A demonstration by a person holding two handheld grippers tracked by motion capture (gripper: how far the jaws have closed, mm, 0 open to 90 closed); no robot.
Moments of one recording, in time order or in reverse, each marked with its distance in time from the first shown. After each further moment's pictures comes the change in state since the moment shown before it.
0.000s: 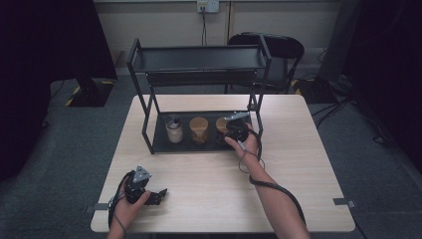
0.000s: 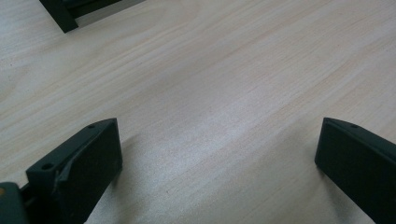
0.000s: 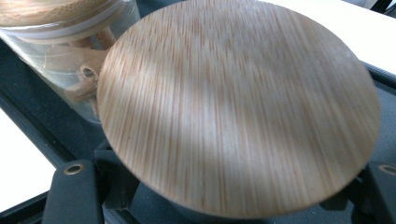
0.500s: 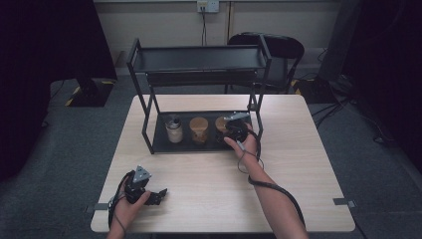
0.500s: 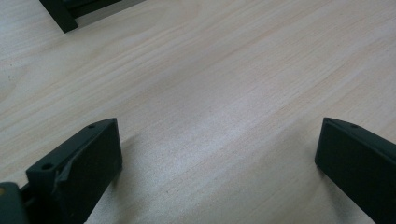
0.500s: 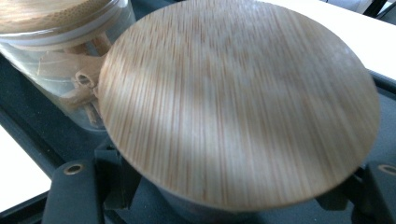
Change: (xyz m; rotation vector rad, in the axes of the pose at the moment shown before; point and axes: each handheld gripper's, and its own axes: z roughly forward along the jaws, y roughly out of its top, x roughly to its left) left arm 0.000 0.000 0.000 0.000 0.000 0.000; right arm 0.002 -0.001 0.003 -0.026 -0.018 0.008
